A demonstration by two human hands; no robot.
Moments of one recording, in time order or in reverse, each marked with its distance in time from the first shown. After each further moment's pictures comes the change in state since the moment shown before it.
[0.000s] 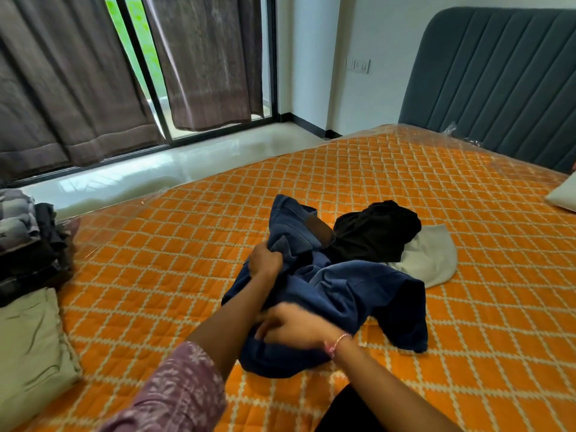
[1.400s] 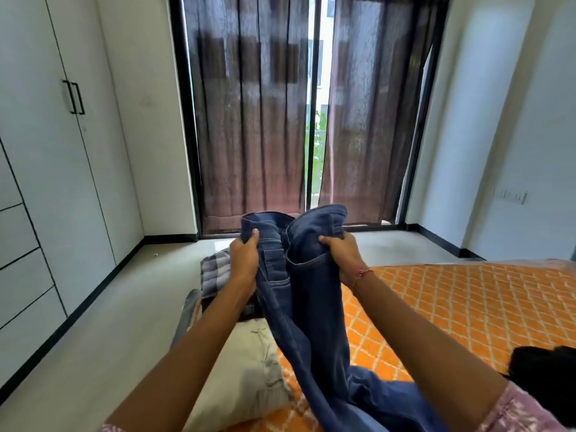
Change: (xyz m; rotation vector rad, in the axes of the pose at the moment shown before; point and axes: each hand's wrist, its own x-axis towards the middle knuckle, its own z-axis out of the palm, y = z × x) left_hand -0.086 -0.083 -0.472 -0.945 0.487 0.231; right_hand 0.136 -0.361 0.048 0.767 0.613 -0.323
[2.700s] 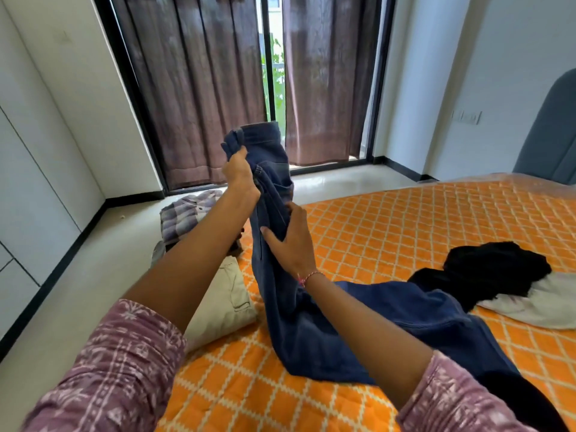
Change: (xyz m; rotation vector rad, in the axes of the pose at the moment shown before) left_hand -0.021 -0.003 0.100 -0.231 -0.027 -0.242; right_hand -0.095 0.083 -0.044 -0.505 -0.034 -0.343
